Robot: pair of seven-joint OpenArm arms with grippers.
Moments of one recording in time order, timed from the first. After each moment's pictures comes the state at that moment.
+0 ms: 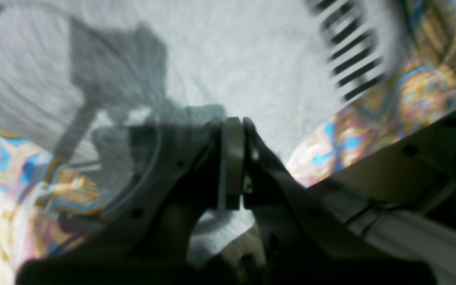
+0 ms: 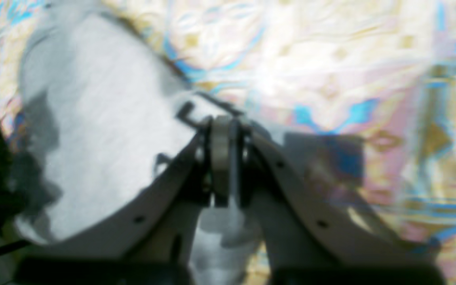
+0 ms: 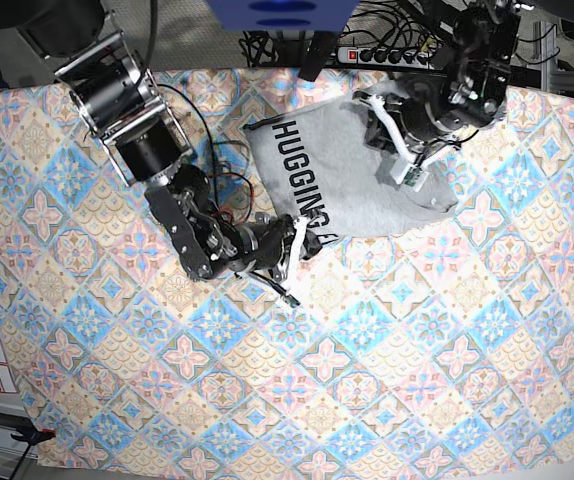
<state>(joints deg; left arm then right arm) 22.8 -18.0 7.2 106.2 -28.4 -14.2 53.5 23.5 4.4 -32.5 56.4 32.0 26.1 -43.4</state>
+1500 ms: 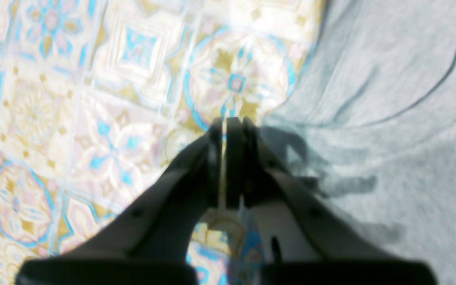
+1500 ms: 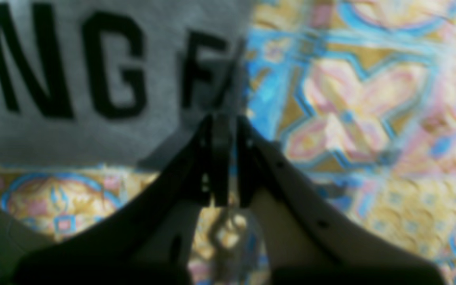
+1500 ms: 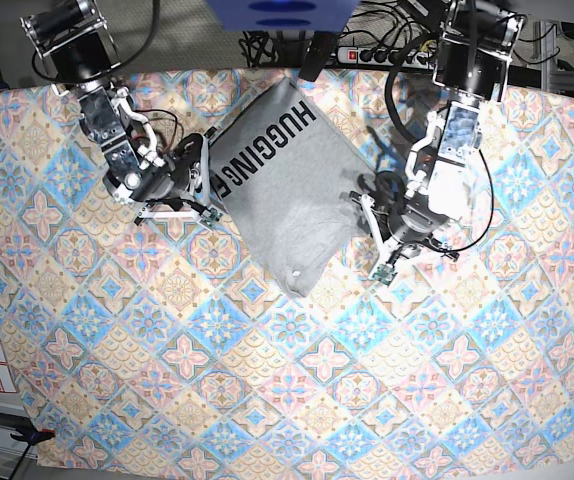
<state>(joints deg) -1.8 -11.8 11.9 86.9 1.4 -14.6 46.0 -0.8 20.7 -22.7 90.9 9.6 26.5 -60.1</state>
